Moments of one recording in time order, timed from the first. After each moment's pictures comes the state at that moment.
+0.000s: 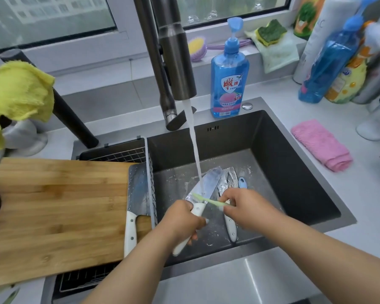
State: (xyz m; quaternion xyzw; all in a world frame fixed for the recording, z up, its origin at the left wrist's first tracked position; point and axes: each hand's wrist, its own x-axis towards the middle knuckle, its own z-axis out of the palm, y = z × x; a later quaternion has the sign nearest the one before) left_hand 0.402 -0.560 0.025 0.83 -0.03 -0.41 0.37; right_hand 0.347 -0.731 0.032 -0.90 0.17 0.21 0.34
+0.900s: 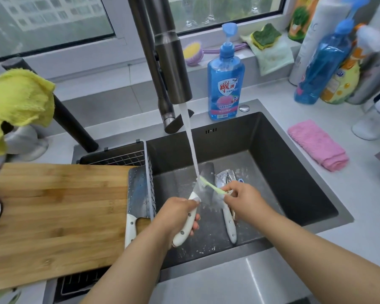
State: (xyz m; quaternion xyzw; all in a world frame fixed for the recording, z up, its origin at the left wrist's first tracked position) left_hand 0.406 -0.559 0.044 0.71 0.12 -0.42 0.54; right_hand 0.357 -0.741 -0.004 -0.86 0.24 0.08 0.45
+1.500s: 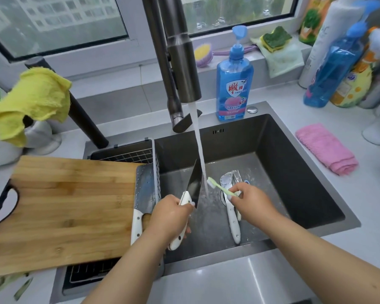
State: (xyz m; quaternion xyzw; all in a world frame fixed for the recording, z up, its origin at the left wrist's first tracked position) left_hand 0.400 -0.537 0.048 0.86 0.05 -0.30 0.41; right_hand 0.354 -0.743 -0.013 -0.87 0.26 0.10 0.40
